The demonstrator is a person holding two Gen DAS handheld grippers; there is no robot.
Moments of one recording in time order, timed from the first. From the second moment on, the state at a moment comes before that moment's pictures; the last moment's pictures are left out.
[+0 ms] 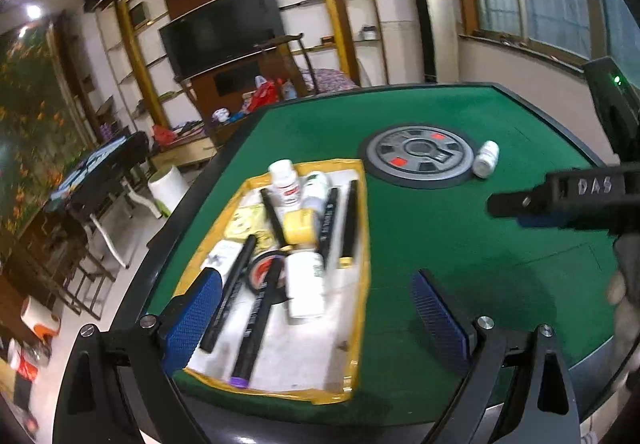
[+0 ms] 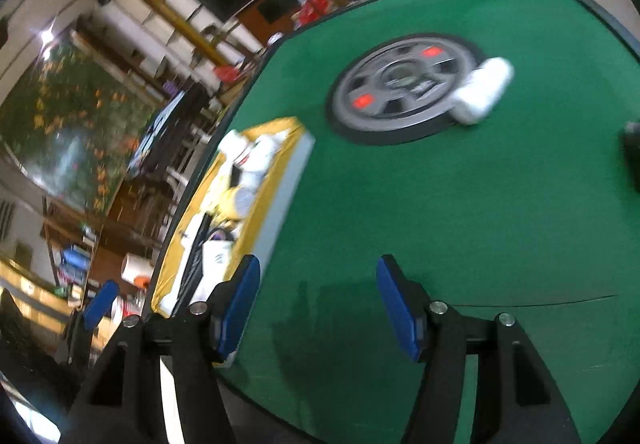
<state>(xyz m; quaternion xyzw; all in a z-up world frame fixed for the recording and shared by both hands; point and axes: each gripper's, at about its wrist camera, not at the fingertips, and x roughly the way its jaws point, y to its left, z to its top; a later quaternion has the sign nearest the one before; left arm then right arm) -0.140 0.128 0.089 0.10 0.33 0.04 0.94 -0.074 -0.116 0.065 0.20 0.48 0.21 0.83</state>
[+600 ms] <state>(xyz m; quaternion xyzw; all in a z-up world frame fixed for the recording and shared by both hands) -0.101 0.045 0.066 0.16 0.38 -0.01 0.91 -0.082 -0.317 0.052 0.30 0.39 0.02 0.87</state>
